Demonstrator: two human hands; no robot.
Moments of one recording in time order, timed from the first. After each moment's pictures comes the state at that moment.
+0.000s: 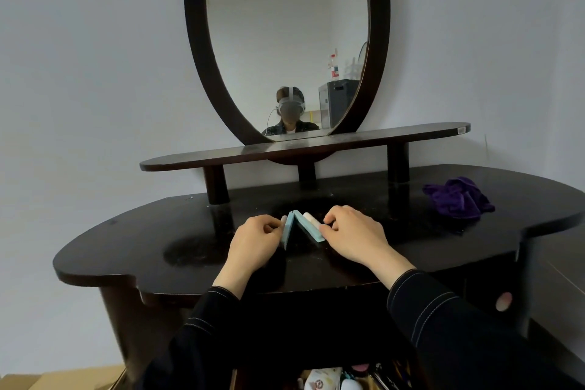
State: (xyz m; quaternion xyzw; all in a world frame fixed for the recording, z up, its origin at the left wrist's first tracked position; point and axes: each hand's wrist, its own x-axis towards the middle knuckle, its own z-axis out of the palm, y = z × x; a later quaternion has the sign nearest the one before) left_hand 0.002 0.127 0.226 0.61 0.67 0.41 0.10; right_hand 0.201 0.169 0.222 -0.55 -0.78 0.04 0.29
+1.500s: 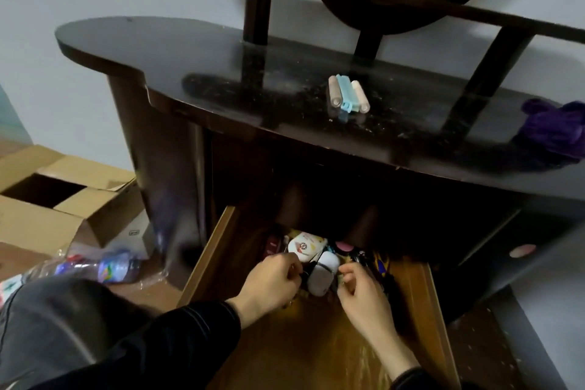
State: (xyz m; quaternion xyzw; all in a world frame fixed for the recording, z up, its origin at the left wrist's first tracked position) left_hand 0.048 0.033 -0.052 0.62 0.71 0.24 0.24; right_hand 0.251 0.086 -0.069 -0.59 -0.75 0.24 0.18
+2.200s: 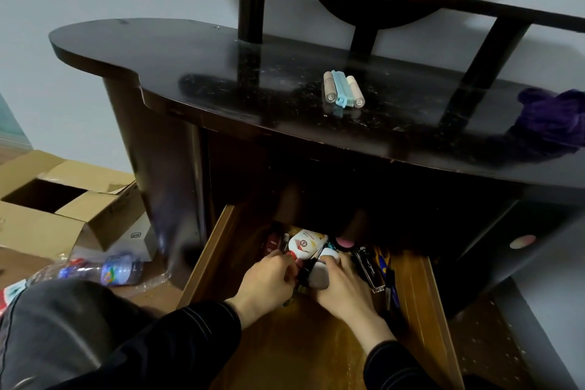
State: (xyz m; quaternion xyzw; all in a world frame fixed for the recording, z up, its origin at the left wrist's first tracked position) left_hand 0.046 0.031 -0.060 0.64 0.71 0.21 0.21; right_hand 0.217 0.102 -0.086 -0.56 -0.82 0.14 0.00
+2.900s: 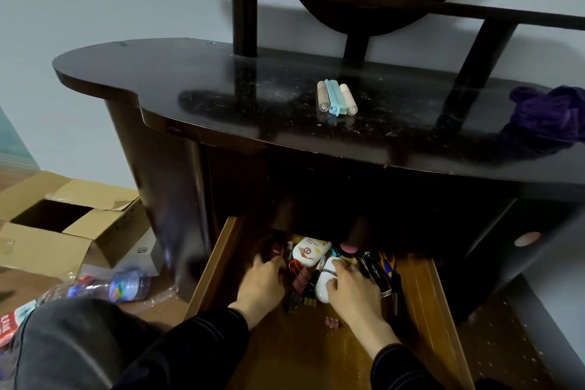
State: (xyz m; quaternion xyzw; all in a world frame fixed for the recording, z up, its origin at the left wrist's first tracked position) left_hand 0.030 0.044 -0.081 0.56 0.79 0.15 0.22; right_hand 0.216 0.105 -0.088 -0.59 -0.81 0.04 0.03
